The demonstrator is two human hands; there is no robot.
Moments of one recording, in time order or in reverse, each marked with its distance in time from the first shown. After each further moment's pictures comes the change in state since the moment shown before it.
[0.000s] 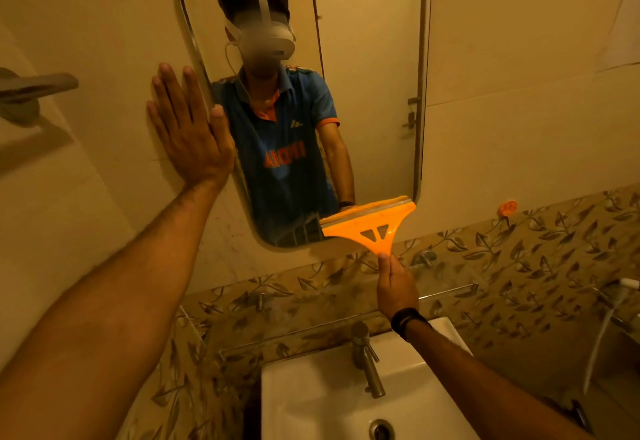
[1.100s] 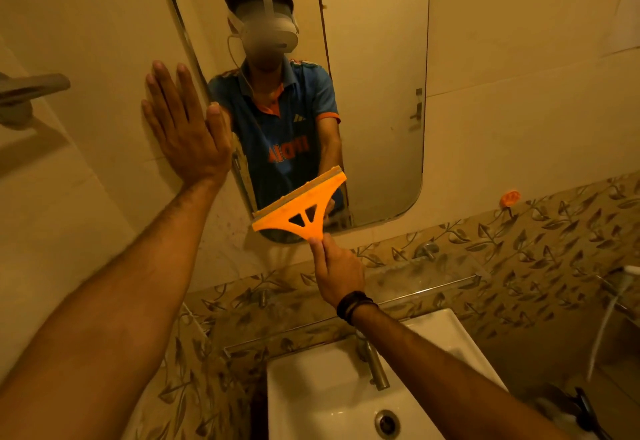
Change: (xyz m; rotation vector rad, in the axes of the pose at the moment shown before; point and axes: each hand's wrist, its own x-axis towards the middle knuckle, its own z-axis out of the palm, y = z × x) left_hand 0.000 -0.008 0.014 0.039 0.050 0.011; right_hand -0.016 -0.095 0.050 -0.085 -0.128 -0.245
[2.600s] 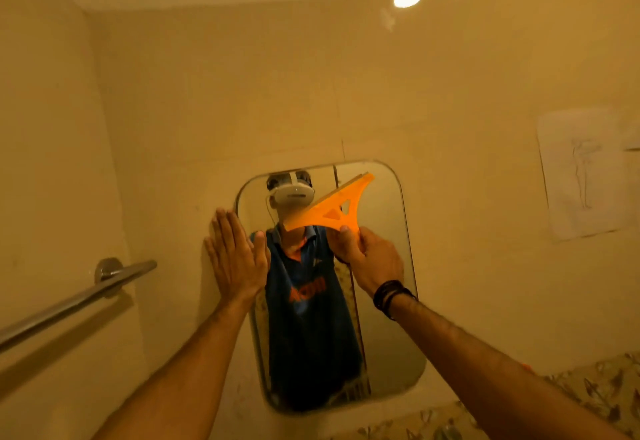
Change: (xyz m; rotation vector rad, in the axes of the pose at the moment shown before) left_hand 0.084 0.058 -0.042 -0.235 -0.356 -0.187; right_hand 0.211 -0.117 -0.186 0.075 0.319 -0.221
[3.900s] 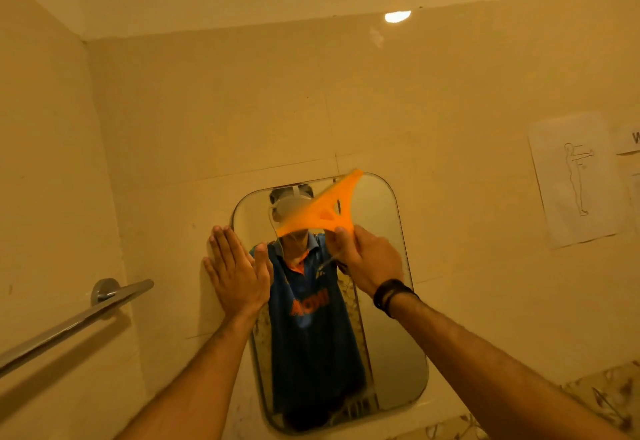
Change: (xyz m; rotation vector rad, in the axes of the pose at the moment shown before) left_hand -0.006 0.012 0.001 0.021 -0.018 -0.075; right_hand 0.016 -0.008 -0.012 0.005 -0.043 -0.117
